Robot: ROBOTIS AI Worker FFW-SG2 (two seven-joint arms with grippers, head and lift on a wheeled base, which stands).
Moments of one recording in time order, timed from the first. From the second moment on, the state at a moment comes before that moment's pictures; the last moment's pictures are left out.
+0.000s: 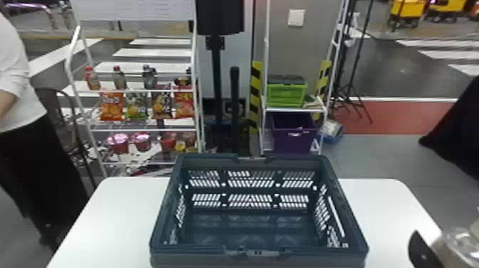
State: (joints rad) left arm 0.85 0.08 -0.09 -2.02 0.01 -0.34 0.09; right arm 0.77 -0.03 -0.21 -2.27 -0.23 -0.11 0.17
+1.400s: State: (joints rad) left arm 0.87 0.17 -0.13 -1.92 0.05 -0.52 0.09; right arm 0.17 -0.07 0.16 -2.57 -0.05 1.23 -0.05
